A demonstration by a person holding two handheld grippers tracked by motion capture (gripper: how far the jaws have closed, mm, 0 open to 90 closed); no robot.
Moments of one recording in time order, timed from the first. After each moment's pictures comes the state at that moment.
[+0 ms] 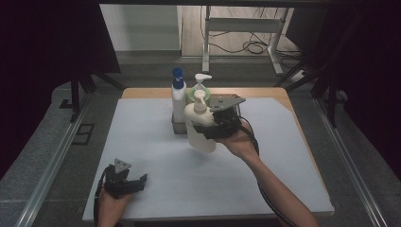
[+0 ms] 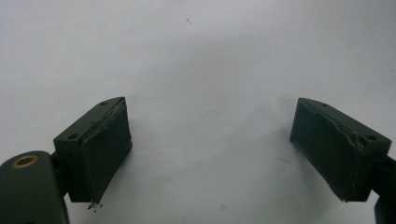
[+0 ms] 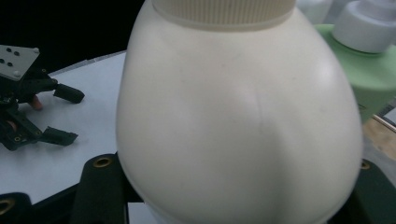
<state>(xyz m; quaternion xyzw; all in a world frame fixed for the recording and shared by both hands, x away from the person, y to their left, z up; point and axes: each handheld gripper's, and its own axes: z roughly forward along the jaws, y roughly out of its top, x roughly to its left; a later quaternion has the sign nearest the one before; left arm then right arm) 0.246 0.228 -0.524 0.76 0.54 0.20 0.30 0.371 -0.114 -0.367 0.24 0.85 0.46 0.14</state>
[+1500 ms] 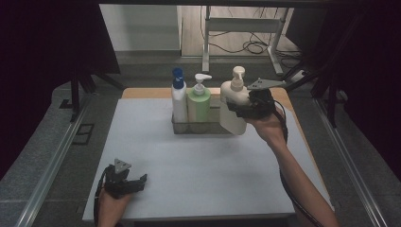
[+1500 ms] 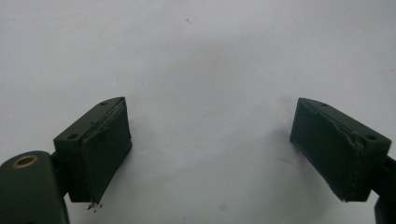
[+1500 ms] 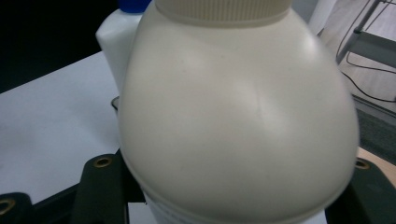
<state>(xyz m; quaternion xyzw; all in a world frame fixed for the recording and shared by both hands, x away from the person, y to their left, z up) 0.246 0.228 -0.524 0.76 0.54 0.20 0.30 0.403 -0.197 -0.335 0.34 0.80 0.45 0.22</state>
